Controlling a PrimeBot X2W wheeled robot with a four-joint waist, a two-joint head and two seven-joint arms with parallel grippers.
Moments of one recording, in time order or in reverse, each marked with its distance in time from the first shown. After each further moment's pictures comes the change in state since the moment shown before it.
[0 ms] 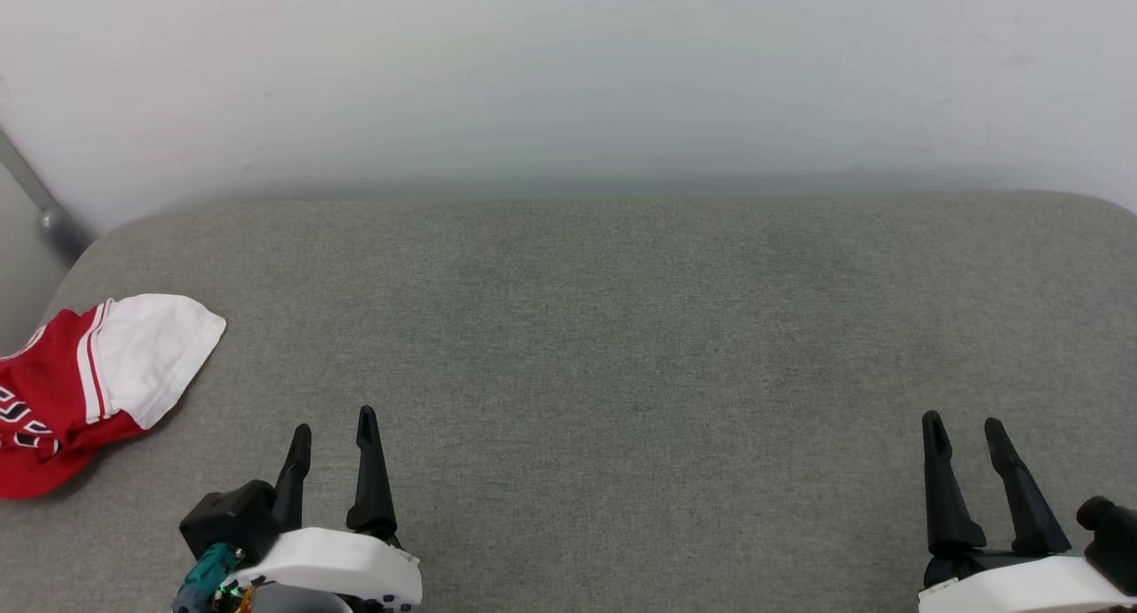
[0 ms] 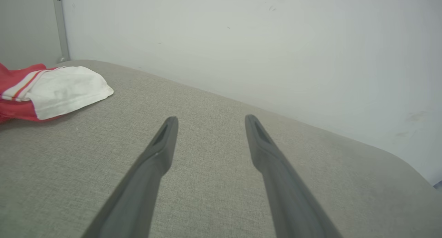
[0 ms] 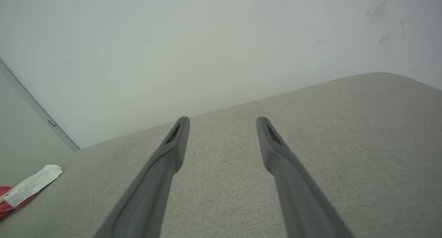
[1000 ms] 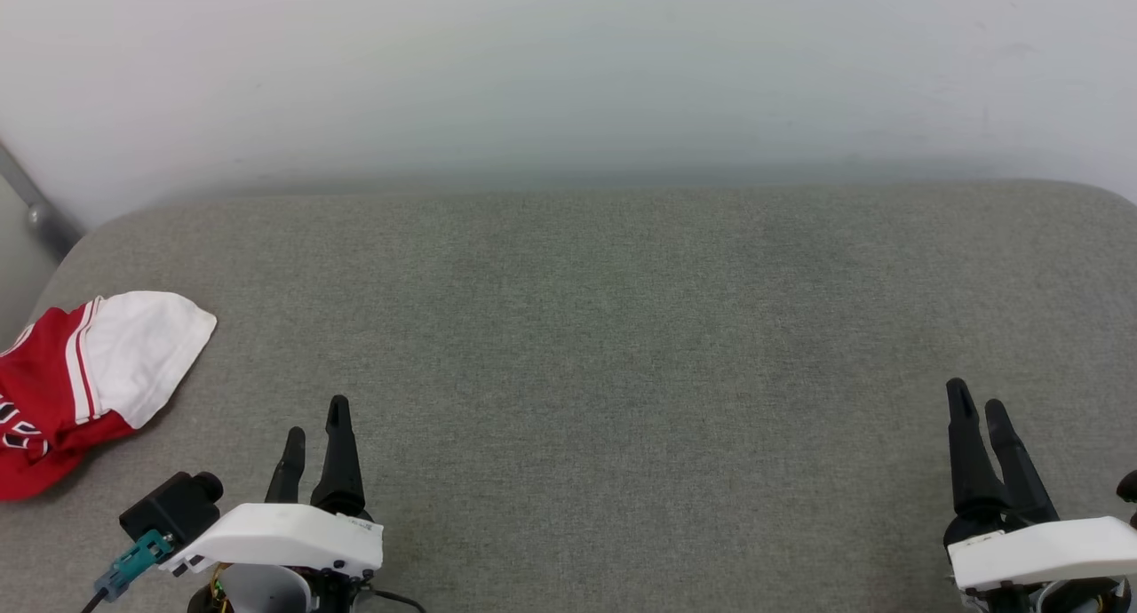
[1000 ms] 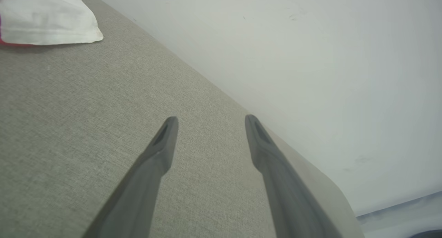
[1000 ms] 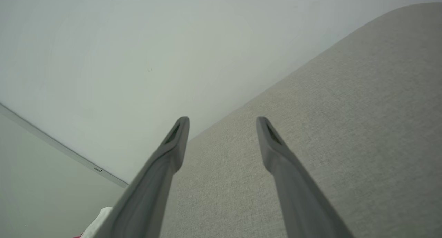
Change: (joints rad) left arm -0.044 -0.030 0.096 0.038 -0.342 -0.056 0.085; right arm -0.074 0.000 -0.031 0.051 0.370 0.000 0.087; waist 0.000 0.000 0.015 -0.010
